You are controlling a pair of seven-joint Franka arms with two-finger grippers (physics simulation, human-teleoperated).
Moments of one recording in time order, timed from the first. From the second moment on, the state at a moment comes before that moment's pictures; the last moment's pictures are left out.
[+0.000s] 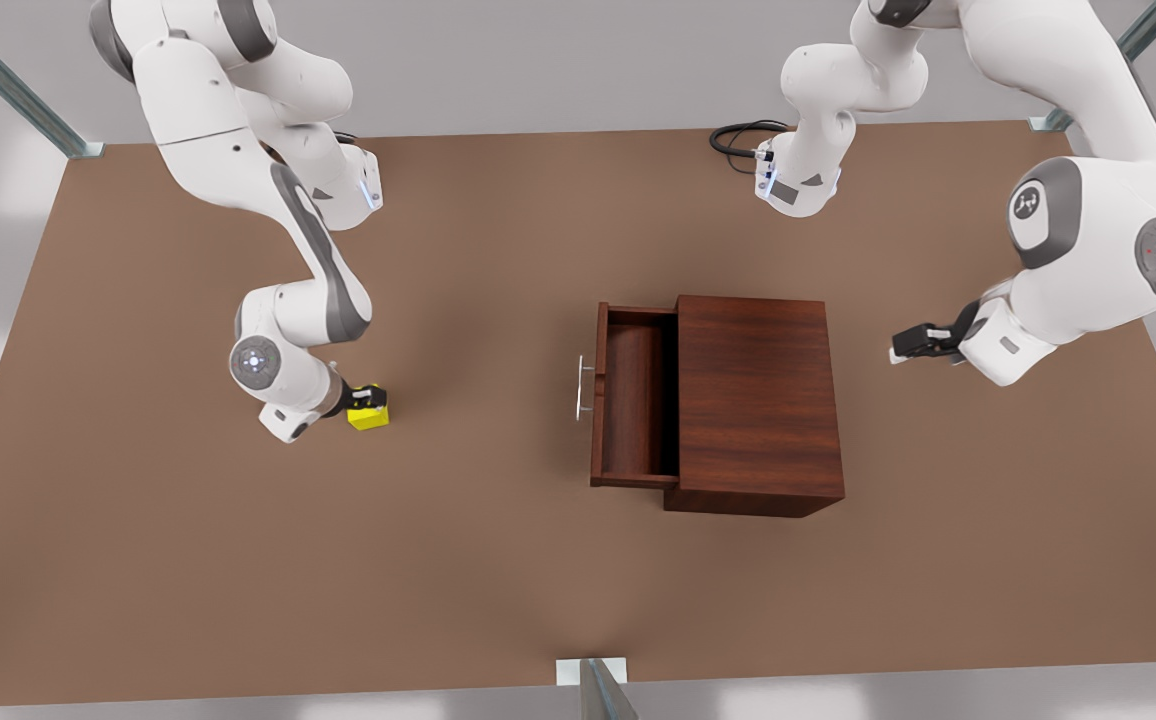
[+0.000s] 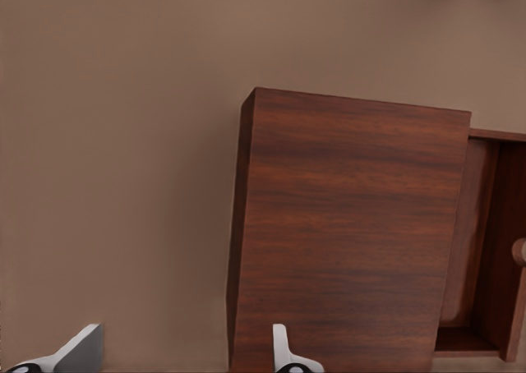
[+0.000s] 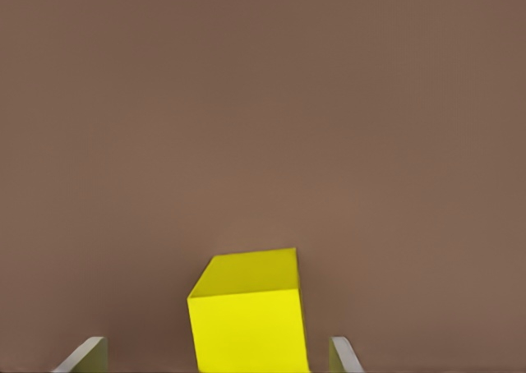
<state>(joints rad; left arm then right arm) -0.11 0.19 0.10 -1.48 -0.16 1.55 0.00 0.10 0.30 0.10 -2.12 0.08 2.31 0.05</state>
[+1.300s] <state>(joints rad) -0.12 0.19 0.10 -1.48 -0.12 1.52 0.05 0.10 0.44 0.10 -2.16 0.04 2.47 -0.07</state>
